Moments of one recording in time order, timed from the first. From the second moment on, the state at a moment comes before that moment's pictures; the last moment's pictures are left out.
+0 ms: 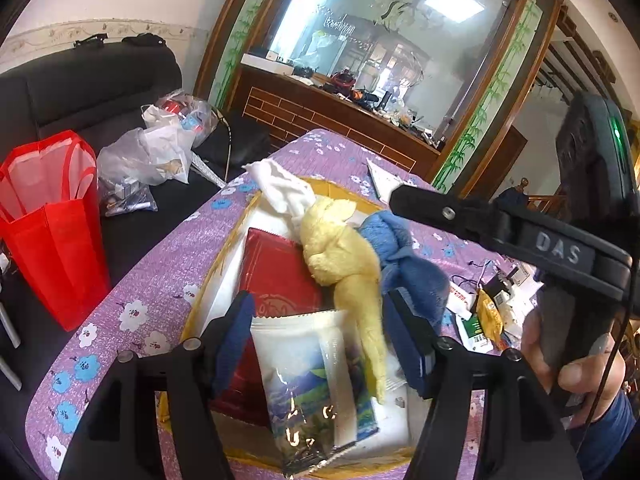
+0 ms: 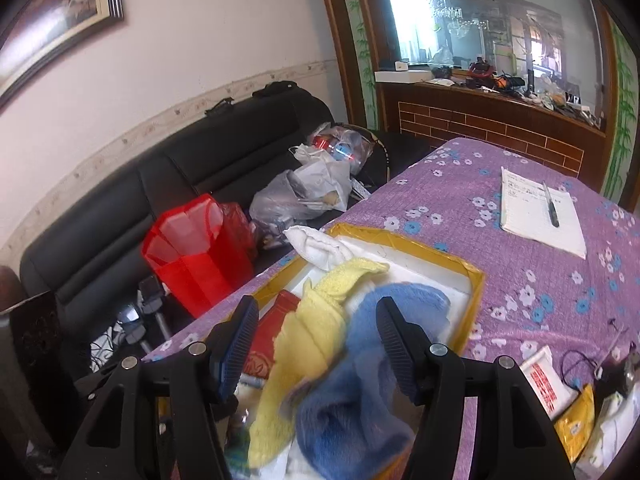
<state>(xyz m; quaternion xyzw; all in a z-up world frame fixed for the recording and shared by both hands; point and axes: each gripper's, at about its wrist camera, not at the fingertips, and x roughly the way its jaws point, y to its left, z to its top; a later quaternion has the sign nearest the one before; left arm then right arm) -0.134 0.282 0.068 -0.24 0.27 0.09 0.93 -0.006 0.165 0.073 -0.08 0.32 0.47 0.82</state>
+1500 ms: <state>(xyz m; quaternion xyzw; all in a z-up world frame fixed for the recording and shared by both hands) -0.008 -0.067 0.036 0.09 0.44 -0.19 0.87 0.074 -0.228 0.029 0.25 0.38 0.32 0.83</state>
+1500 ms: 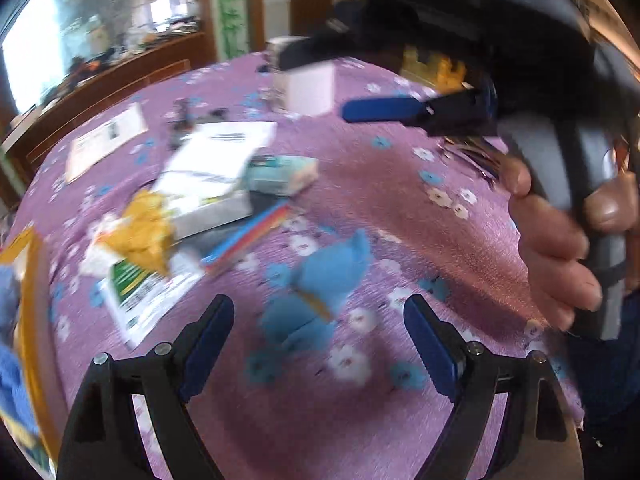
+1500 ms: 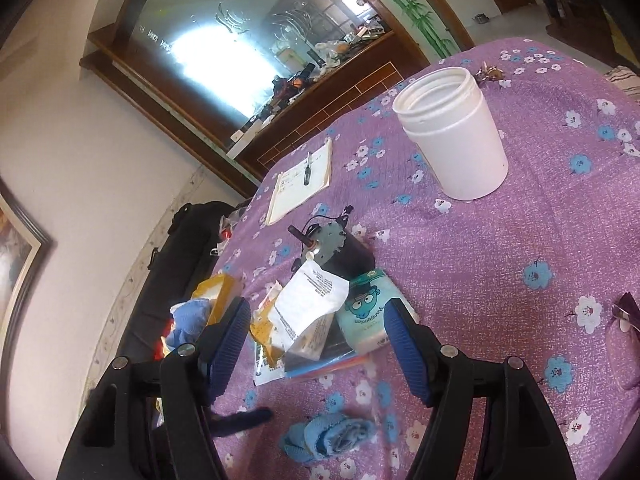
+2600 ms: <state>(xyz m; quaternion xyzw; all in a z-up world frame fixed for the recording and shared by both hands) -0.023 0.080 0.022 -0.13 0.40 -0.11 0.90 0.112 -0.136 0.002 0.19 0.45 0.26 0.83</state>
